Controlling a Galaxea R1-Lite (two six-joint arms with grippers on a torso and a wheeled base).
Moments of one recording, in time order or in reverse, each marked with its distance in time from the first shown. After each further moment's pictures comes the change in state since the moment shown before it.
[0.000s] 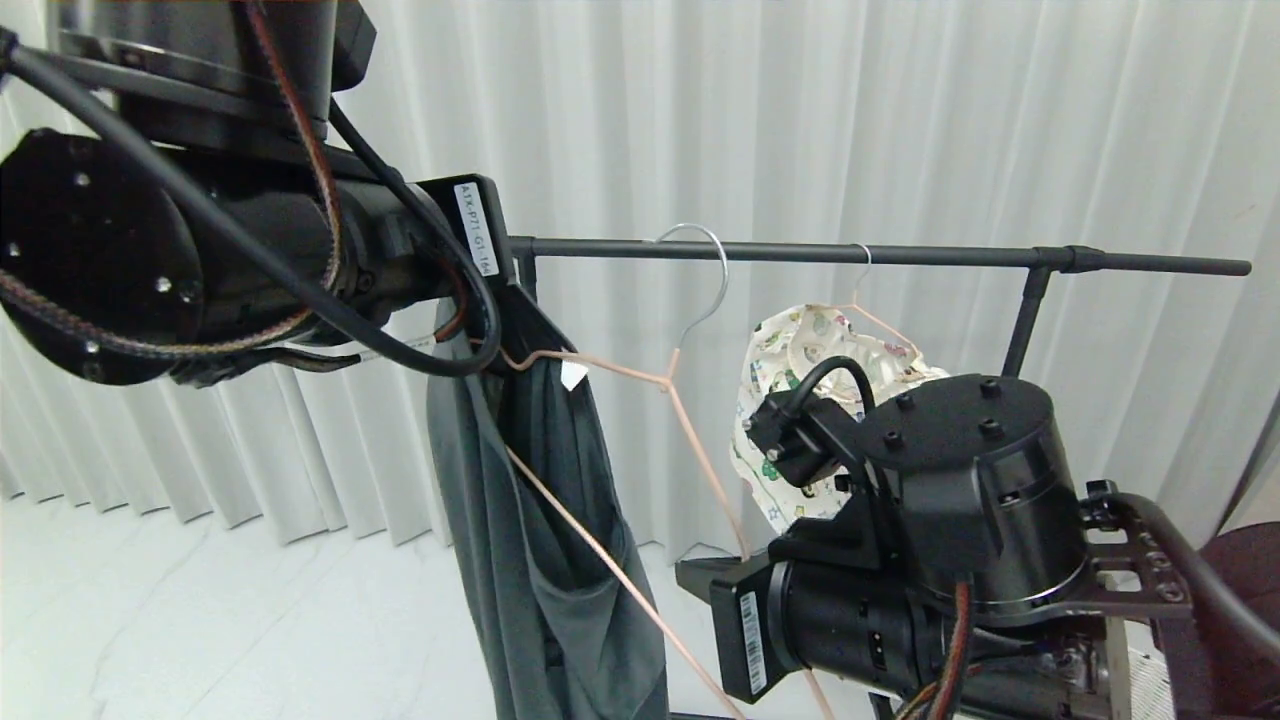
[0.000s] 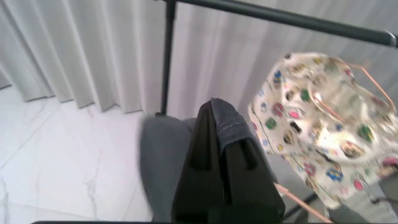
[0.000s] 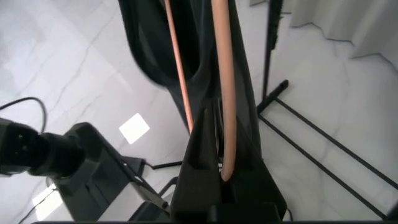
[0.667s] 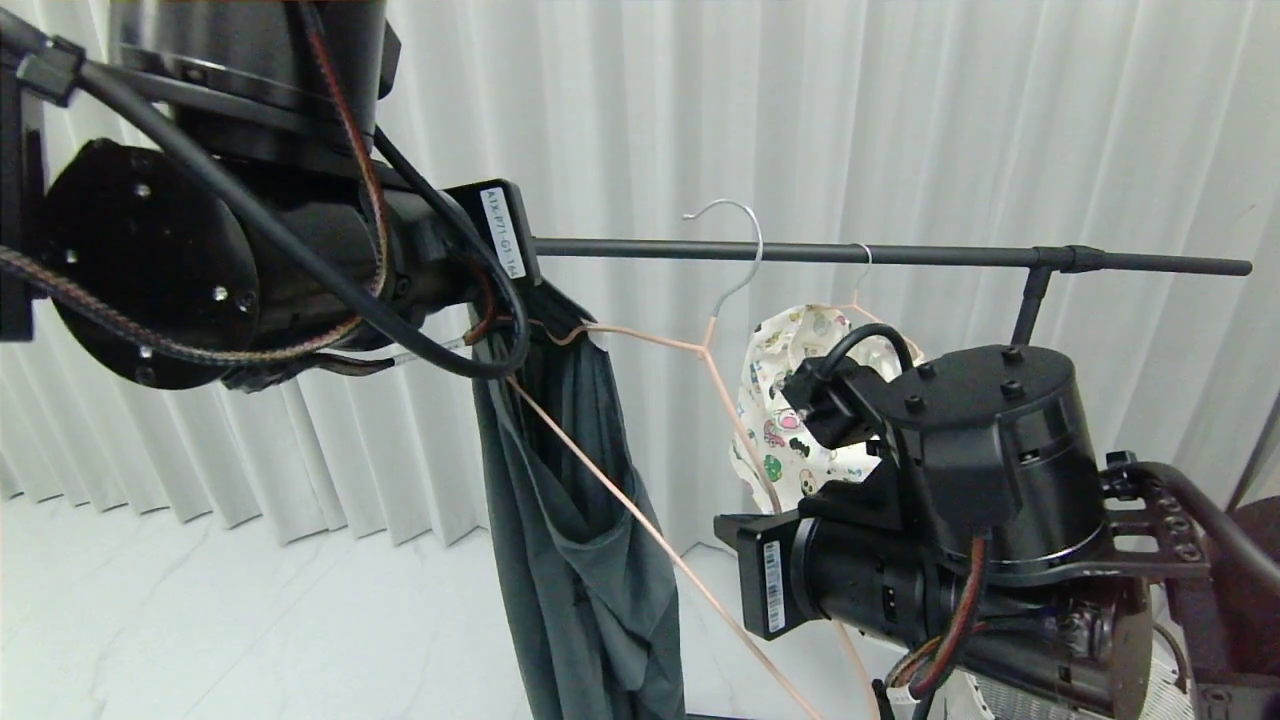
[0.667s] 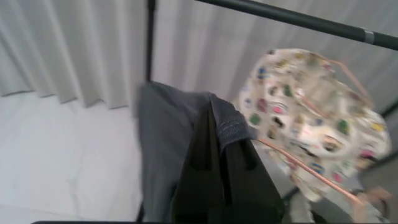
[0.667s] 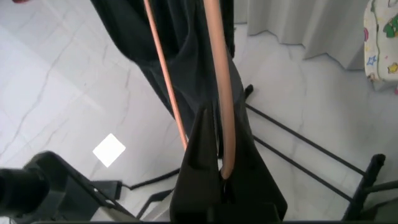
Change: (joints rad) left arm -0.039 0.028 -0.010 -0.003 0.004 -0.058; right arm -0.033 -0.011 -0.029 0.022 -0.127 0.001
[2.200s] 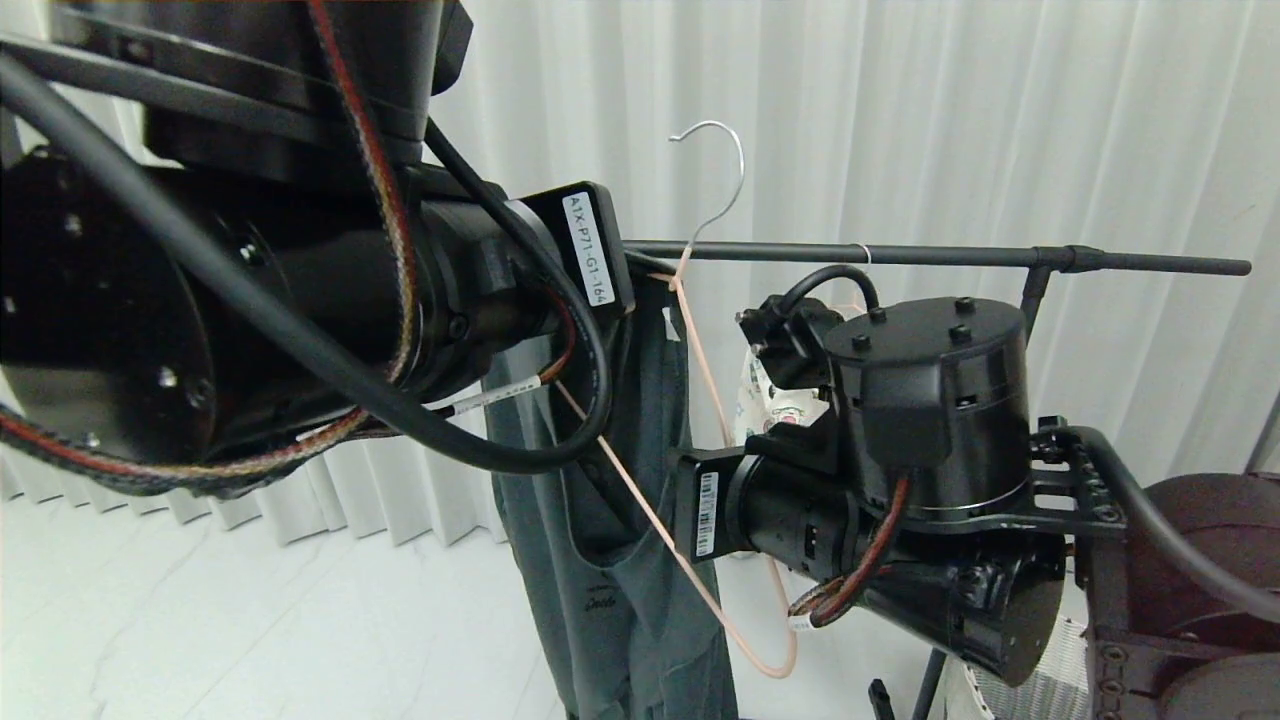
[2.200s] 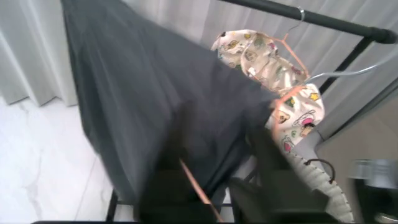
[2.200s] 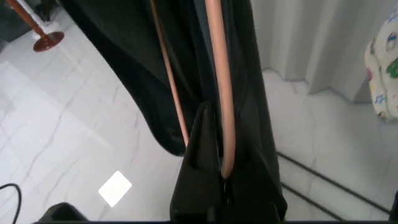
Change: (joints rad) left arm -0.172 -0.001 -0.004 0.004 -0.003 -0.076; right arm 0.021 0.081 -0.100 -0.147 -0.090 -0.020
